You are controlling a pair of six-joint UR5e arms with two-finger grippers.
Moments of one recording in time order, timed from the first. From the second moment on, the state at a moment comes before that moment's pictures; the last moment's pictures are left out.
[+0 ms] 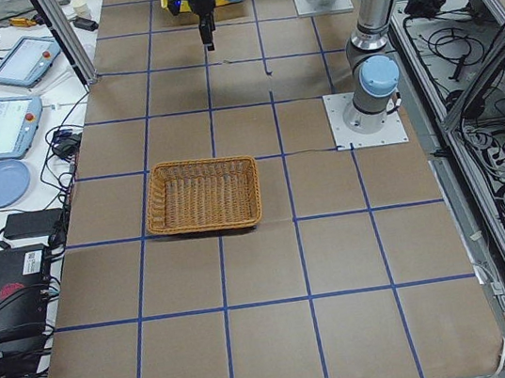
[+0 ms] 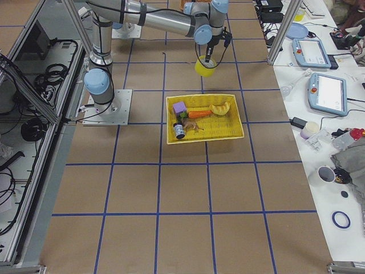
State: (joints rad) left arm -1.62 -1.65 -1.57 -1.56 1.57 0.05; right arm 1.76 -1.24 1.57 -1.86 -1.52 0.48
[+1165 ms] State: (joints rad) left arm -1.62 -1.65 -1.58 -1.55 1.56 0.05; right arm 2.14 -1.04 1.62 -2.14 -1.45 1.00
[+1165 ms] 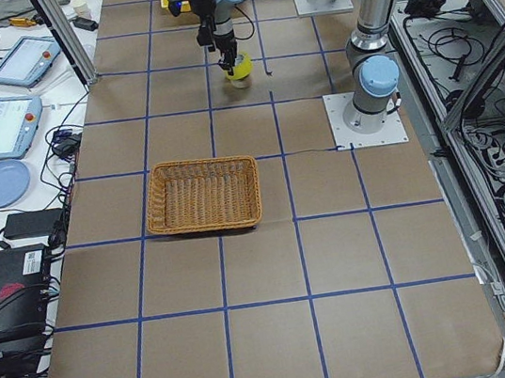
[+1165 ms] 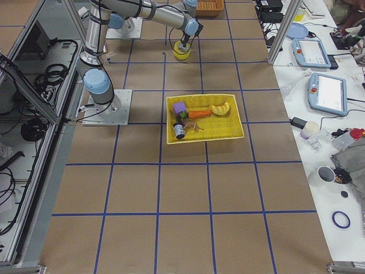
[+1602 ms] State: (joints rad) left arm -1.62 -1.65 -1.58 -1.53 1.56 0.06; right arm 2.10 -1.11 1.62 -2.12 -1.50 0.91
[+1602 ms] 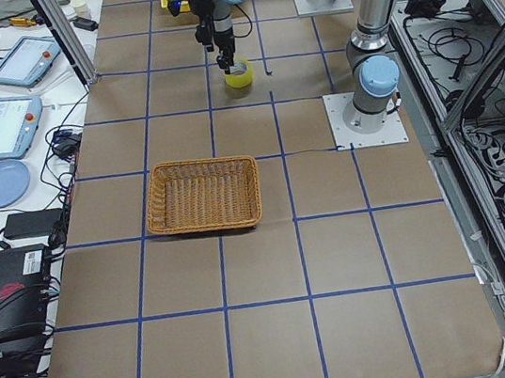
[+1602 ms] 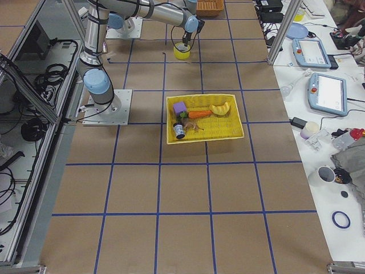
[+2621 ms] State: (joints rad) left arm -1.73 -1.67 -1.86 -1.24 1.43 -0.03; right arm 1.66 -1.40 1.62 -1.77 -1.55 0.20
